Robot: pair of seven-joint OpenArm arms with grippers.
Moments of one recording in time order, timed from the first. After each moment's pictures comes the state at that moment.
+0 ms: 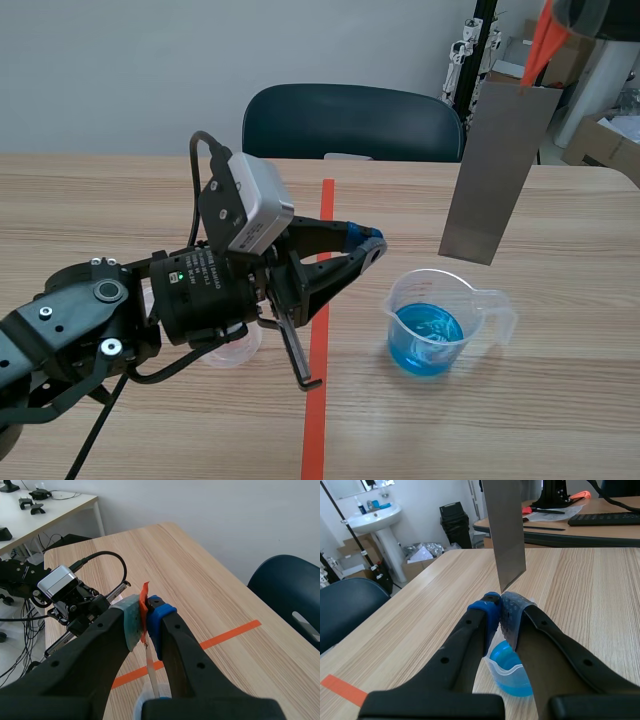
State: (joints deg) left arm -3.3 -20.2 32.4 80.9 7.2 -33.5 -33.9; right arm 10.0 86.5 -30.1 105.0 65.3 45.1 19.9
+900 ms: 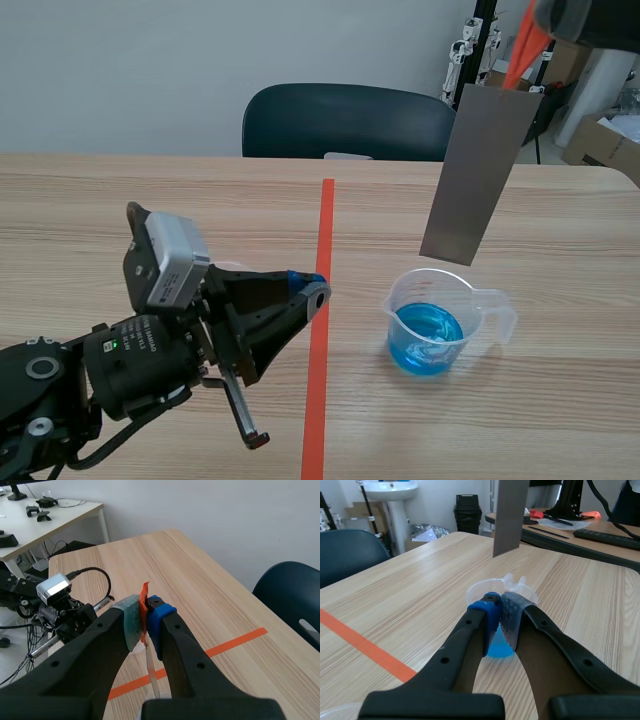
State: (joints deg) left arm 7.1 -25.4 29.1 80.9 -2.3 -33.2 -37.9; right arm 10.1 82.9 -30.1 105.0 63.0 45.1 19.9
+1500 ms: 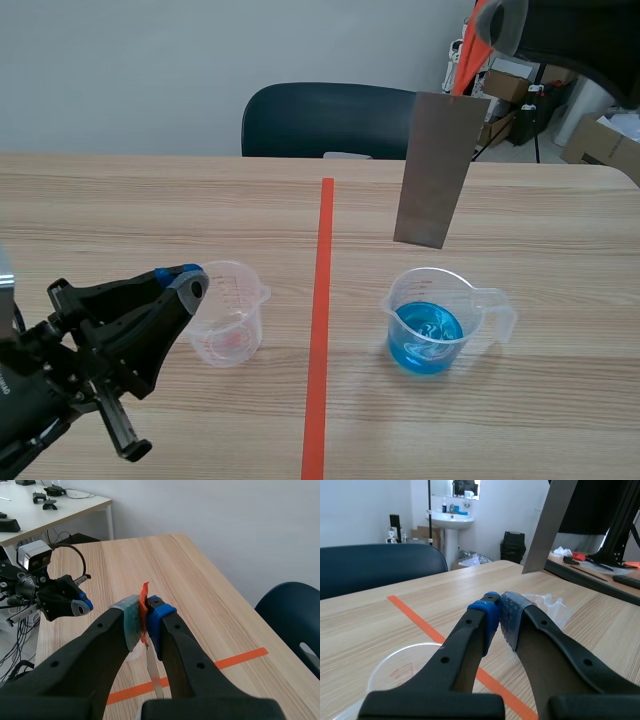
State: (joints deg) left arm 19.7 -30.1 16.8 81.0 -7.2 -33.0 -53.8; right arm 14.2 72.9 -30.1 105.0 55.4 45.1 15.6
